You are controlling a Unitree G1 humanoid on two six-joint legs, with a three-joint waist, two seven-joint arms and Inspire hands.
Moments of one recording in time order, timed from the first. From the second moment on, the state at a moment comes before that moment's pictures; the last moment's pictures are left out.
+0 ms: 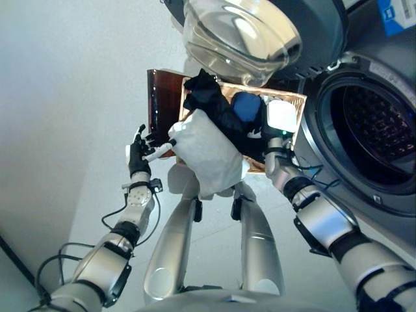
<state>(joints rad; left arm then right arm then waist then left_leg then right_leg) -0.49 0.25 -0.39 0.96 -0.57 -0.53 0.36 -0.94 -0.31 0.60 1.30 -0.48 -0.02 -0.80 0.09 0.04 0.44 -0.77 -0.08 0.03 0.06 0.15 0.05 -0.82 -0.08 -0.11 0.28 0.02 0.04</state>
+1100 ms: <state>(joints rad) -0.50 0.27 -0.39 0.91 -0.58 -0.55 0.36 -1.07 -0.36 0.60 1.33 -0.46 -0.02 -0.67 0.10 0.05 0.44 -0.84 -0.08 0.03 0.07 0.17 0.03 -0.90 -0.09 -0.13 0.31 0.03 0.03</state>
